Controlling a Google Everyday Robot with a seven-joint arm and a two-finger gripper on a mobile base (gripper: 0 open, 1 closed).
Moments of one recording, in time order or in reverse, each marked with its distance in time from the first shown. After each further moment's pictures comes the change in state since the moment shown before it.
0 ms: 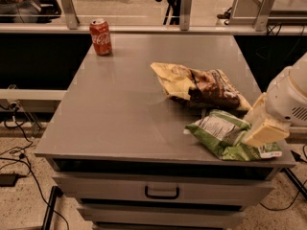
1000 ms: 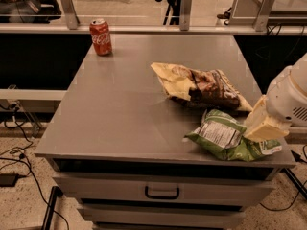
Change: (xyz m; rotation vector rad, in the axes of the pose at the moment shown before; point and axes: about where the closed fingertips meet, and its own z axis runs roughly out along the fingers) arm -0.001 0.001 -0.003 0.008 0.000 -0.002
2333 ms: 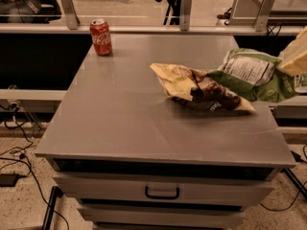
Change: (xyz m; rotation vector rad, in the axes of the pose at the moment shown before) arm -0.021 -0.062 -0.133 0.202 -0.143 0.043
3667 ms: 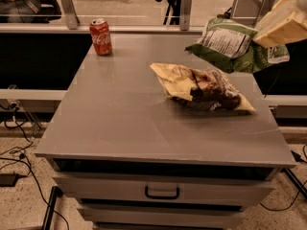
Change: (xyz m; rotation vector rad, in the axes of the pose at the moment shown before) arm -0.055 -0.035 0.000 0.114 -0.119 -0.110
